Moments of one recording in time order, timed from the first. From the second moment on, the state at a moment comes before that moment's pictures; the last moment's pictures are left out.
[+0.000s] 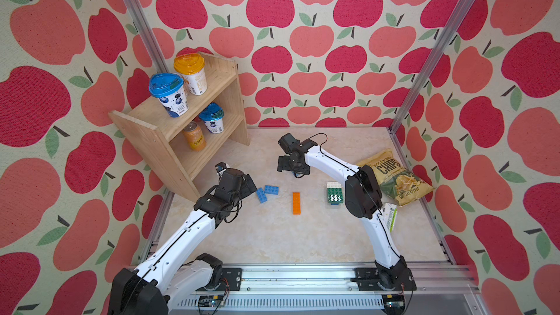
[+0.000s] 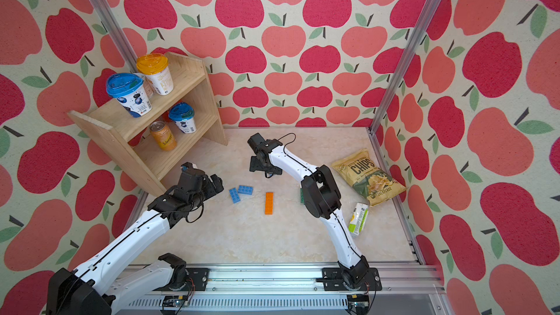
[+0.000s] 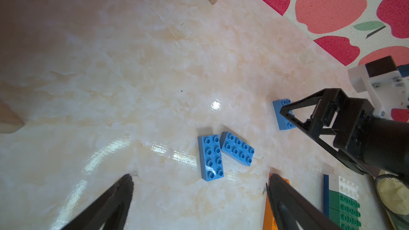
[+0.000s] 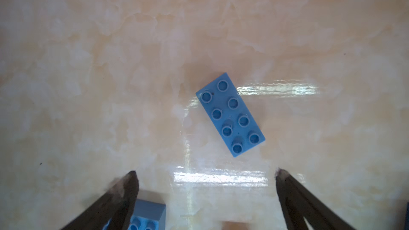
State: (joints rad) left arm -0.43 1.01 0.74 -0.50 -0.23 -0.79; right arm 0.79 2.34 2.07 -0.95 0.11 0.71
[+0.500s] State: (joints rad) left arm -0.43 1.02 0.74 -0.50 -0.23 -0.79; right arm 0.80 2.45 2.18 -0.92 -0.06 0.65
